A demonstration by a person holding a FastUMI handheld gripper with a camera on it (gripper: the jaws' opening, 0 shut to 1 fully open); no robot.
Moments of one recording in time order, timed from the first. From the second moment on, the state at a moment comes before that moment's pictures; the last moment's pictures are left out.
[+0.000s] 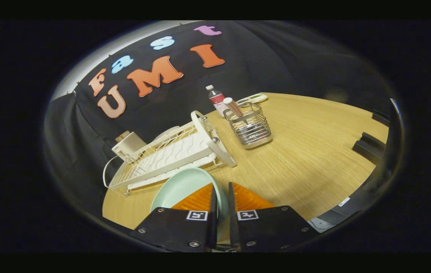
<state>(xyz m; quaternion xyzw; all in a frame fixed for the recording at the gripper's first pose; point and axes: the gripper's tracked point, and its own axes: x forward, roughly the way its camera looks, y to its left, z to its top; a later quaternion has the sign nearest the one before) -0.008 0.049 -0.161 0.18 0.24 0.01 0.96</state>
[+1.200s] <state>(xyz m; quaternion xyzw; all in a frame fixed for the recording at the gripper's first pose) 0.078 -0.014 -0.064 -0.04 0.04 -0.07 1.00</state>
